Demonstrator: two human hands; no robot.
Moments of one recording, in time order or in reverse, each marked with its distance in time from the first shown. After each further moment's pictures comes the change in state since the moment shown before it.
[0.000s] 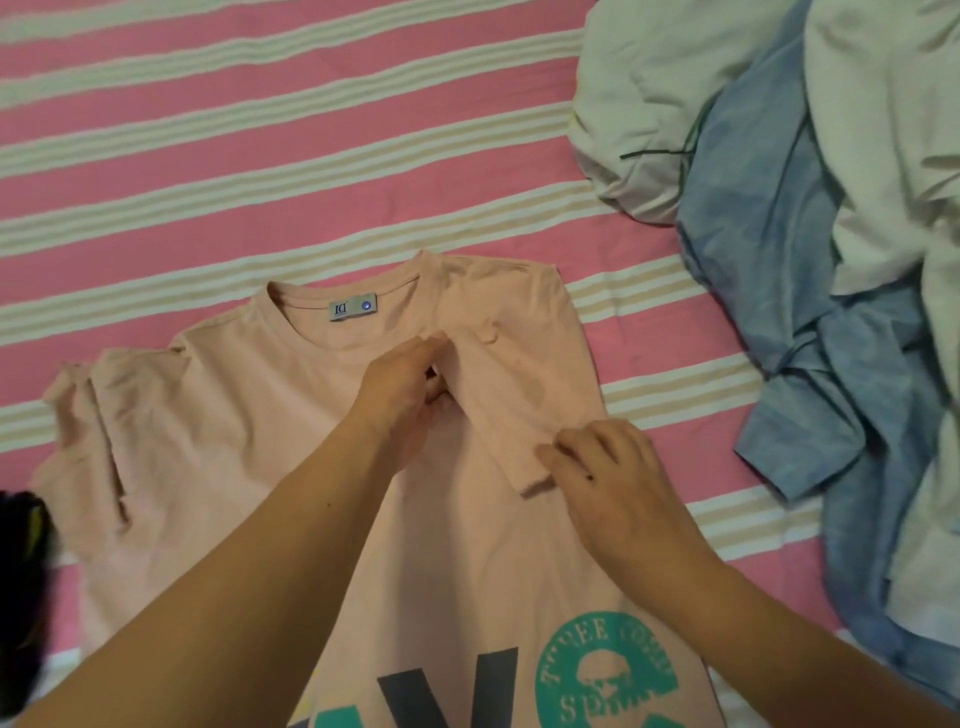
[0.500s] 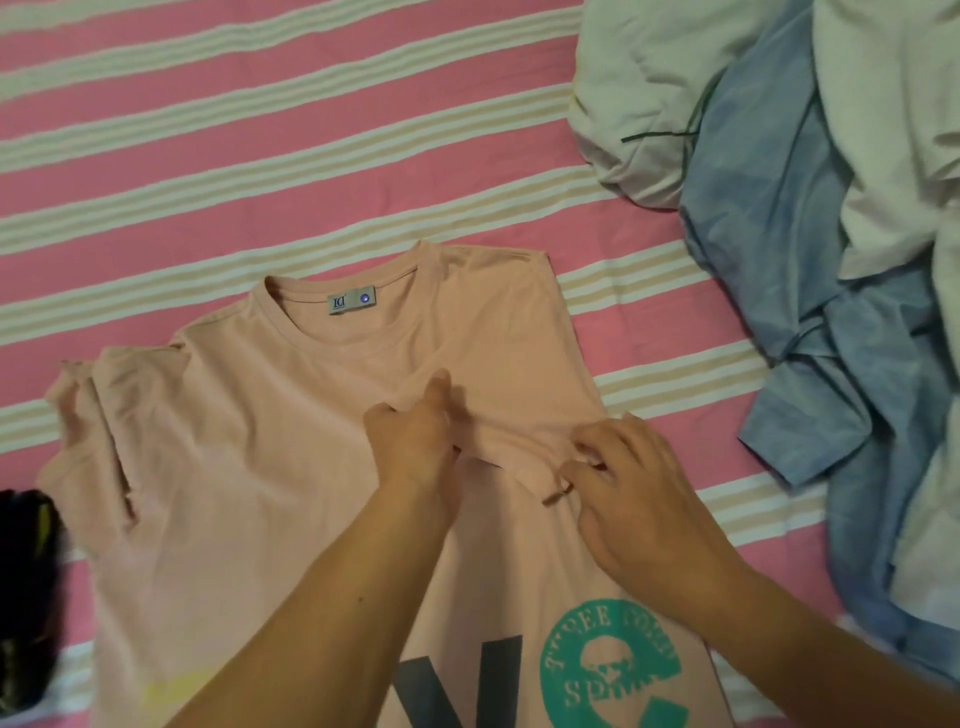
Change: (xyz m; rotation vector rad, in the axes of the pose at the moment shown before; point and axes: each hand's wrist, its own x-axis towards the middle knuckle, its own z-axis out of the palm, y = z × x) left_hand -0.031 -0.041 0.009 -0.206 0.399 -0.045; right_hand -0.015 0.002 -0.020 0.152 -0.159 0.074
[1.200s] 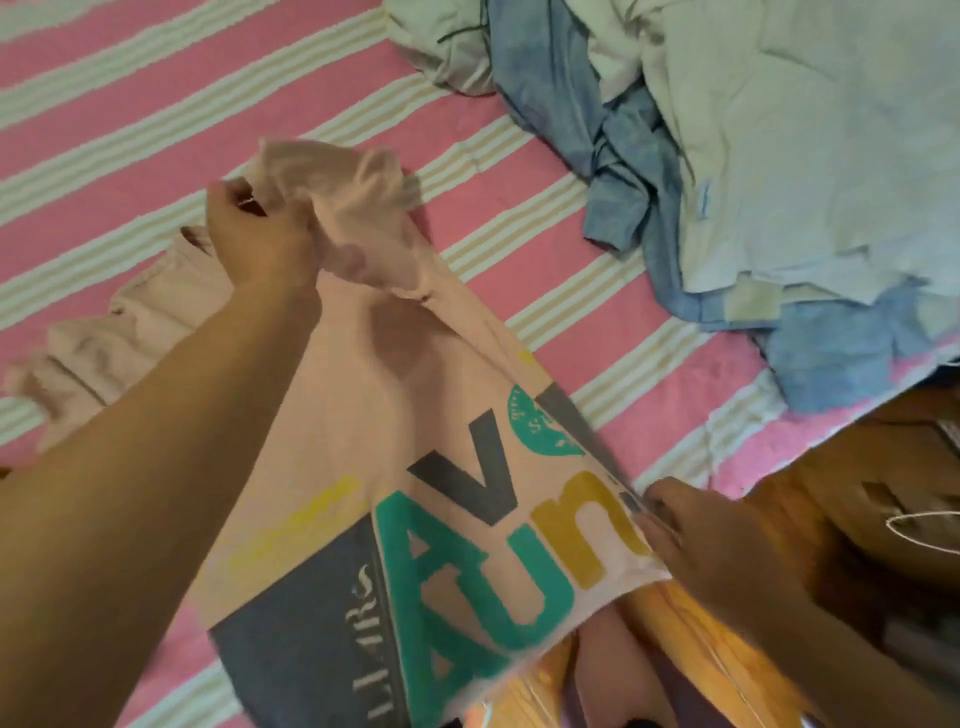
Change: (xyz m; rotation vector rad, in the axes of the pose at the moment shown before) left_hand -0.043 0.116 -0.045 0.413 -0.276 0.549; right_hand -0.254 -0.178 -0.045 0.122 -0.047 0.779
